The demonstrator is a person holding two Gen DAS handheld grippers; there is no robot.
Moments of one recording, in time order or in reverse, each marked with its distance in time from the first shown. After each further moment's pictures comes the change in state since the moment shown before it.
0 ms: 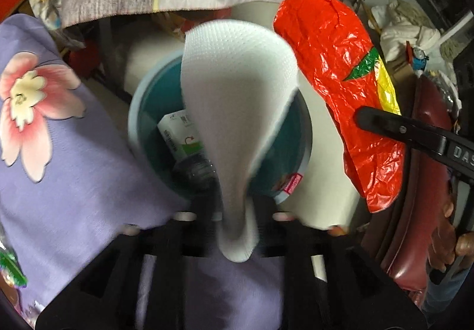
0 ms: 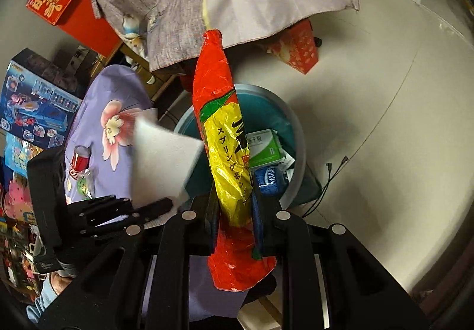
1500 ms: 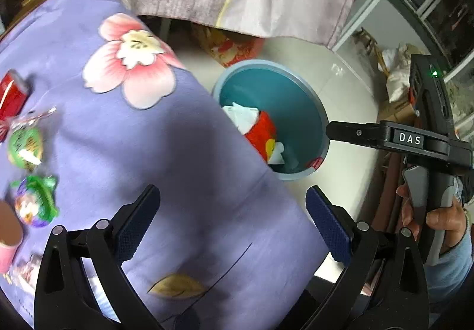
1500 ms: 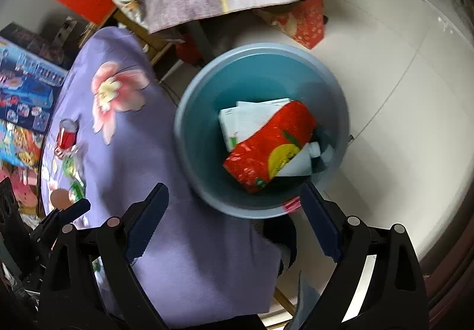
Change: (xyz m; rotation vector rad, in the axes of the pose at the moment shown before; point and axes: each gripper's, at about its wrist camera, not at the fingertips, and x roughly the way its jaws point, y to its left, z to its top) left arm -0.095 0.069 -0.094 -0.156 -0.171 0.001; right arm 0.041 0.073 -0.026 -0.051 0.118 -0.074
